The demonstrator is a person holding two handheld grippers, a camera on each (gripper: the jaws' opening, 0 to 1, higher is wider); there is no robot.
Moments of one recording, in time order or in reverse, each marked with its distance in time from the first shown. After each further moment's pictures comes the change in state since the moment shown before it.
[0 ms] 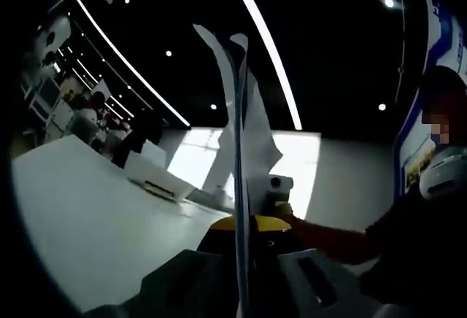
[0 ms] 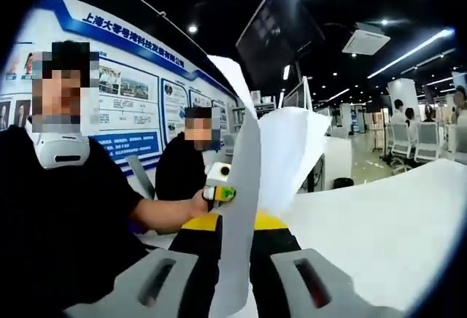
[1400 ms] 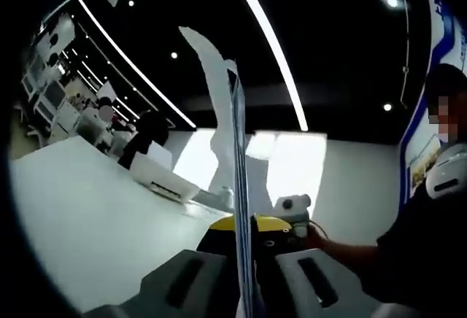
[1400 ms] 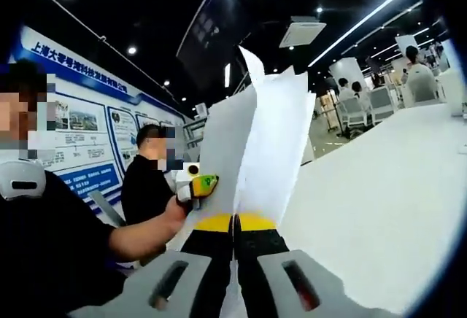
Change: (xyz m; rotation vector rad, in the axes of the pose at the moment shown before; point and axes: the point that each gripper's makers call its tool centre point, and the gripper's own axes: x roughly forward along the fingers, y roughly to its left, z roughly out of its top) left arm 0.001 0.003 -0.002 0.014 -0.002 0.032; right arm 0.030 -0.012 -0.037 0.228 -0.085 -0.292
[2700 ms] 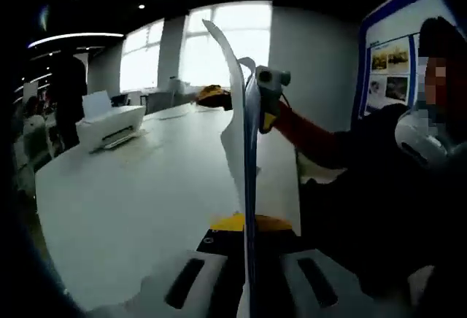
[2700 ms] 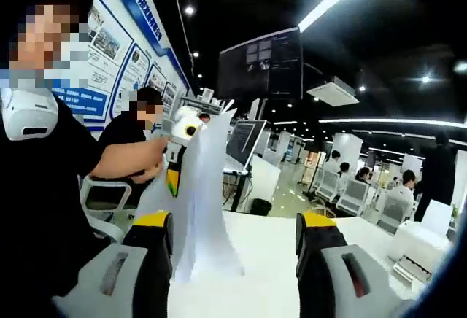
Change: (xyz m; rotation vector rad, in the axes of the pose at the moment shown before) left arm 0.031 -0.079 0.004 0.278 0.961 -0.313; right arm -0.092 0.027 0.115 -0.597 0.033 -0.122
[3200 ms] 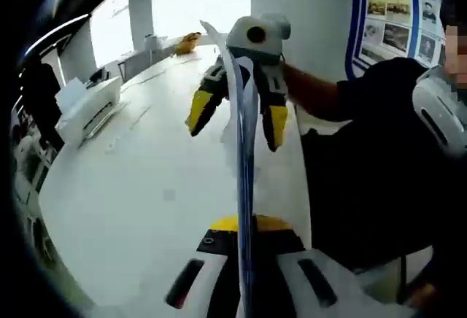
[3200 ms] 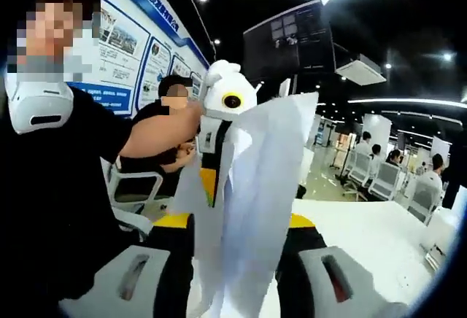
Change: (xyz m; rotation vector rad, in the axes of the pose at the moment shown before) left arm 0.046 0.004 -0.008 0.099 0.326 -0.011; right arm 0.030 0.052 -0.038 0.052 0.075 0.197
